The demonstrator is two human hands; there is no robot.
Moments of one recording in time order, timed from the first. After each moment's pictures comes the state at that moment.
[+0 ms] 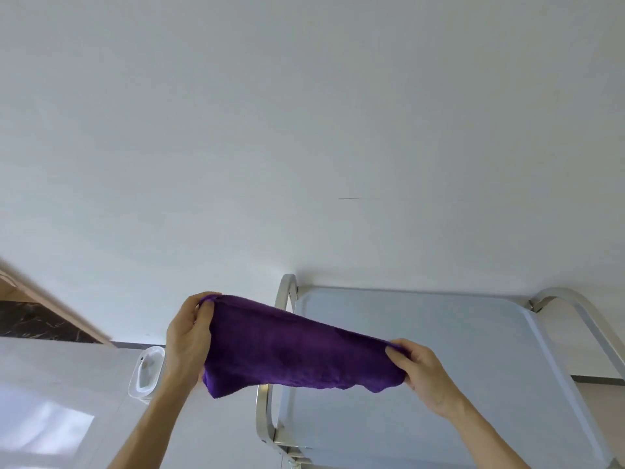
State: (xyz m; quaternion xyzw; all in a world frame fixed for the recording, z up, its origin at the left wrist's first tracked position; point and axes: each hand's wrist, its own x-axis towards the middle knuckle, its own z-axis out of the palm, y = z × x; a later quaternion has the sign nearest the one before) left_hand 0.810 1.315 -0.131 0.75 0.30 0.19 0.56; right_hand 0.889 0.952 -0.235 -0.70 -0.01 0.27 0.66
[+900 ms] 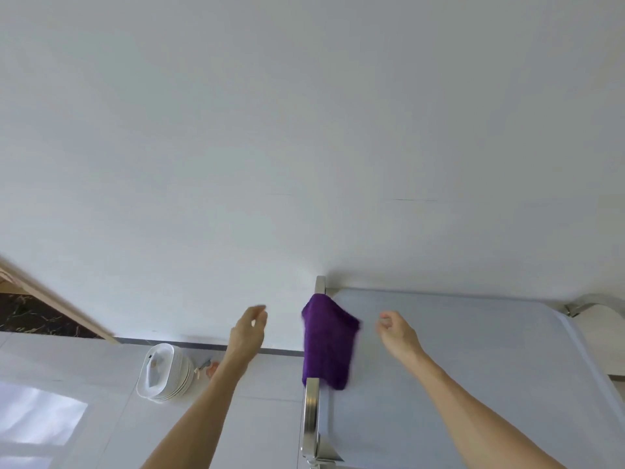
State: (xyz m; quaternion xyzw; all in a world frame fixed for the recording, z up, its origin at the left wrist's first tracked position) left_hand 0.875 1.394 -0.247 0.79 0.30 -0.03 0.54; right_hand 0.957 1.101 -0.261 -0.88 0.09 0.22 0.40
